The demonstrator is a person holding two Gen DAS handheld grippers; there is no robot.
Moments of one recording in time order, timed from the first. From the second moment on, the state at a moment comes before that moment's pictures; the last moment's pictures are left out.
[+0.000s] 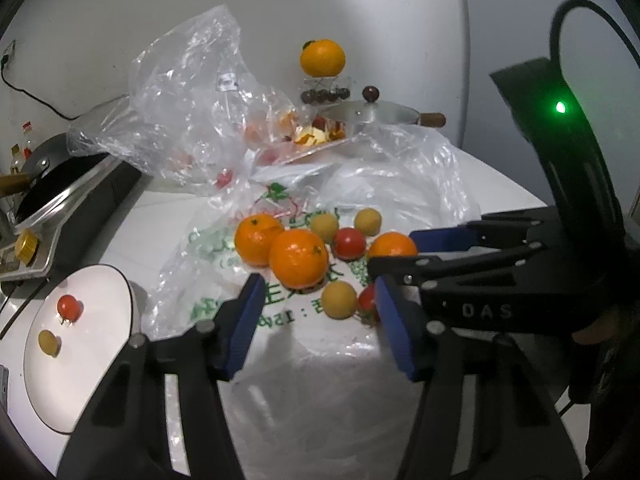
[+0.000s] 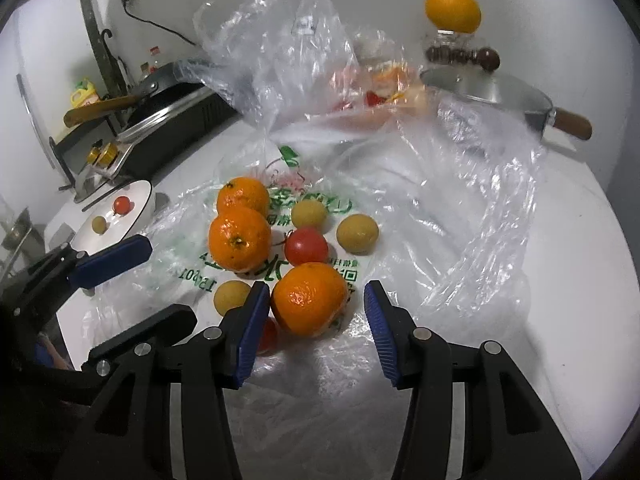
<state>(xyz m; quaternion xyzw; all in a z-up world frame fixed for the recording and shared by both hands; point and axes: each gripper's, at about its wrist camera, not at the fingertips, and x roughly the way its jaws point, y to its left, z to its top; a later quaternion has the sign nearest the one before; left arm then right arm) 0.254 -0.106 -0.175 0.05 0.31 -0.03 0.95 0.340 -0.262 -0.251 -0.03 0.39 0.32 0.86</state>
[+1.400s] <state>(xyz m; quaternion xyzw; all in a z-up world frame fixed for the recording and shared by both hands) 0.291 -0.151 -0.203 0.09 0.40 -0.12 0.91 0.314 -0.317 -0.231 -0.02 0.34 0.30 0.89</state>
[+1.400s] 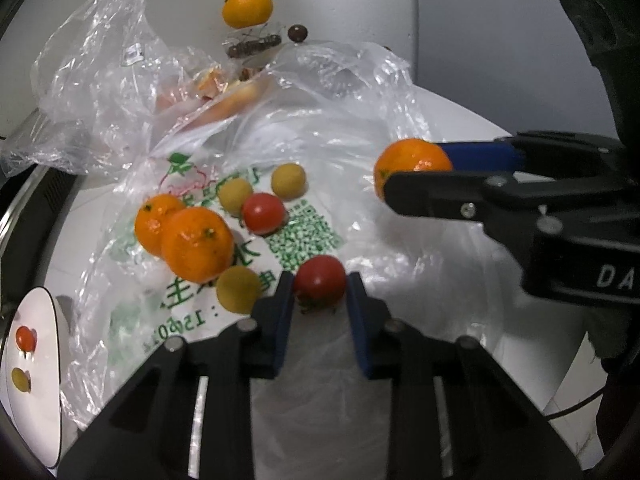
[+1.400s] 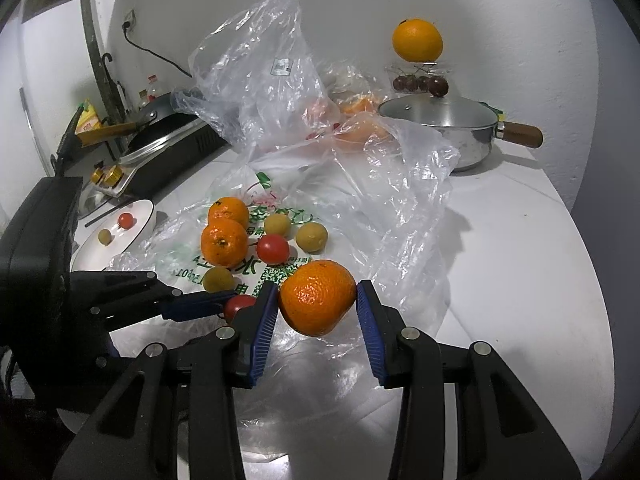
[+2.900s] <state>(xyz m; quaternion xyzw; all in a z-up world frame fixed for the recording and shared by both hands) 0.201 -0.042 -0.122 0.01 0.28 -0.09 0.95 0.243 -0.215 -0.172 -0.10 0.30 0.30 0.90</state>
